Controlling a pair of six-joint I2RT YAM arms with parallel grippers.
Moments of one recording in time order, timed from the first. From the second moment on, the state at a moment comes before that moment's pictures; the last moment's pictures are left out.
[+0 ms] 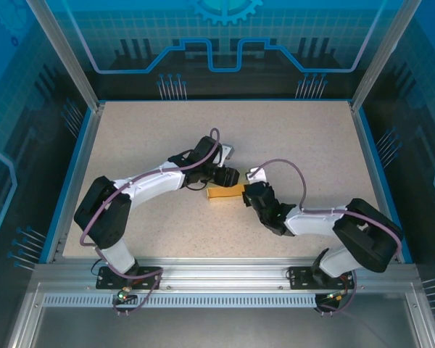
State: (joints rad) left arm -0.64 1.70 1.16 -0.32 0.22 -0.35; right arm 0.83 1.43 0.49 0.35 0.59 0.28
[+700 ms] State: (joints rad) left arm -0.64 1.70 1.09 -0.25 0.21 -0.38; right arm 0.70 1.07 0.61 -0.05 0.34 0.19
